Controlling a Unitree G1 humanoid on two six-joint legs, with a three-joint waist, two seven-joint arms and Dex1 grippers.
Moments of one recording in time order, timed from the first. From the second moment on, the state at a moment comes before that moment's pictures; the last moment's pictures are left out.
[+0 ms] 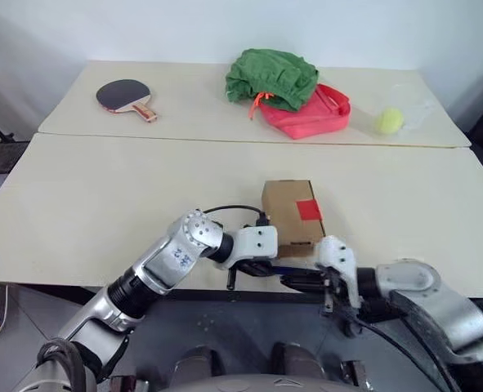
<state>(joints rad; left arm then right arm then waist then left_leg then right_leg) -0.60 0.49 -0.52 -0.15 -0.01 0.43 -1.08 -0.05 -0.76 -0.14 -0.63 0.69 0.84 0.96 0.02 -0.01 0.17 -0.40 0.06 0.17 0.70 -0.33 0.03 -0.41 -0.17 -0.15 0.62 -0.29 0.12</state>
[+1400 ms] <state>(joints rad) -0.53 0.41 -0.37 -0.06 -0.06 -0.17 -1.05 -0.03 -1.16 -0.14 -0.55 1.95 0.90 -0.04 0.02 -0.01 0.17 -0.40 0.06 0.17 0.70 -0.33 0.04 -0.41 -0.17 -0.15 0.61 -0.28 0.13</state>
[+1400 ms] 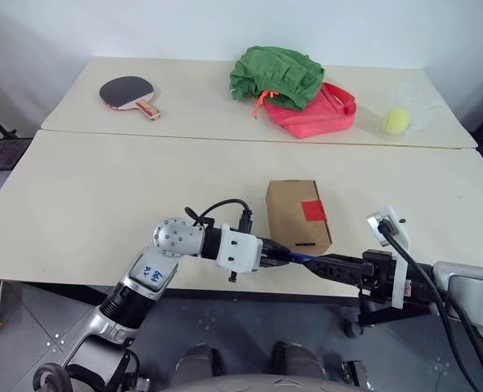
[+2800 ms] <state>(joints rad) -0.40 0.69 -0.04 0.15 -0.38 0.15 -1.21 0.42 -1.26 -1.10 -0.44 1.76 1.44 0.43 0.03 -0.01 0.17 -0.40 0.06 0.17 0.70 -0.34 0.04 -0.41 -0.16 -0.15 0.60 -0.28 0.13</state>
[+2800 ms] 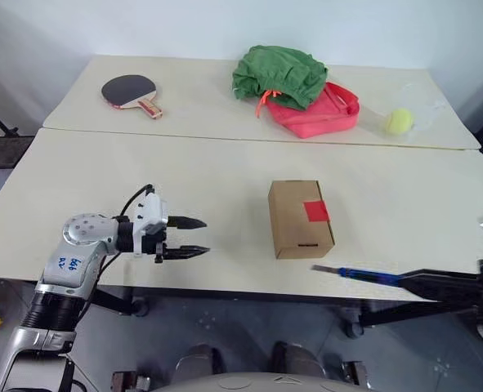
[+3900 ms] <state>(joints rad) -1.01 0.17 -0.28 0.73 -0.03 -0.12 -1.12 -0.11 -1.50 -0.37 -0.59 1.96 0.80 -0.44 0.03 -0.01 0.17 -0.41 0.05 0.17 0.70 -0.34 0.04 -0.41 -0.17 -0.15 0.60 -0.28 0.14</state>
